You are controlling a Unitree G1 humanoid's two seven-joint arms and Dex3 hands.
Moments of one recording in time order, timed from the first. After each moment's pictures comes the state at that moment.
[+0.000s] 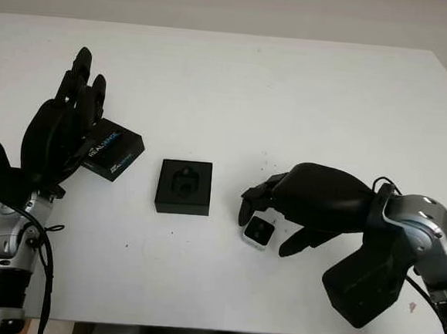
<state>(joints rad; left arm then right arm) -0.36 0.27 0.22 0.19 -0.27 -0.08 -0.32 -0.35 -0.89 0.16 0.05 -0.38 -0.70 0.64</state>
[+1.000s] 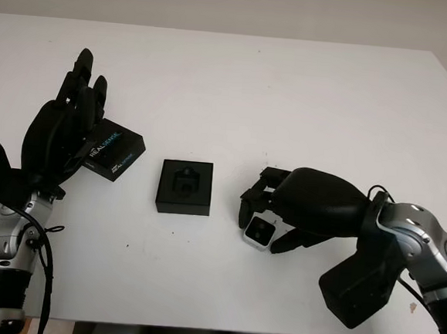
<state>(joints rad) -0.36 0.27 0.22 0.19 -0.27 -0.08 -0.33 -0.36 -0.87 0.18 0.16 -0.46 -0.80 0.50</state>
